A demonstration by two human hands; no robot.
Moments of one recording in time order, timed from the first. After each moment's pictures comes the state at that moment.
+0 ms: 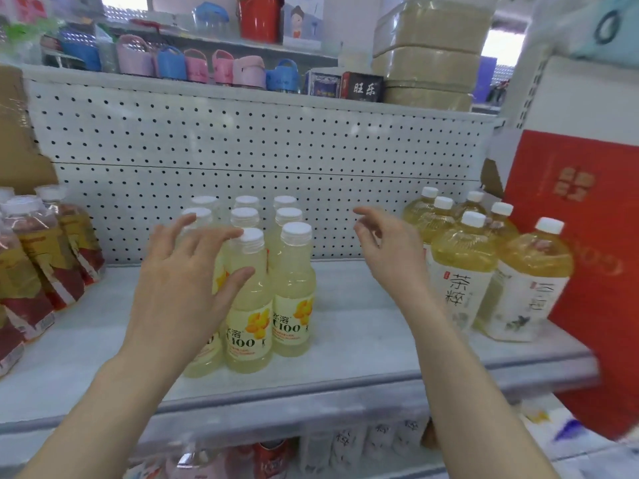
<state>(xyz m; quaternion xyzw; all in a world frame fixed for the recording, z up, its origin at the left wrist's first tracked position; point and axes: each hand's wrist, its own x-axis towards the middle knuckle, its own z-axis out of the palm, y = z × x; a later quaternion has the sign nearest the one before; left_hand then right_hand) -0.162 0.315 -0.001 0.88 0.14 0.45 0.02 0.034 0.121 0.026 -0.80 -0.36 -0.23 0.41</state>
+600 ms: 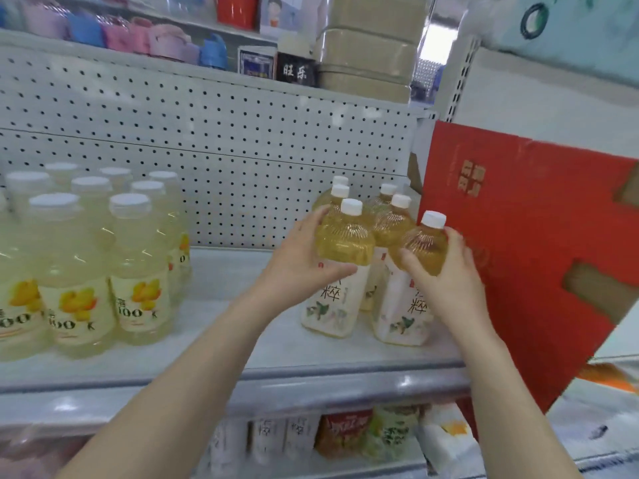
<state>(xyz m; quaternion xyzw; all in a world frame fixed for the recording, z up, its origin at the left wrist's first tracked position) 0.049 0.092 0.001 0.87 0.04 0.27 0.41 0.147 -0.113 0.003 -0.88 -0.20 -0.19 0.39</state>
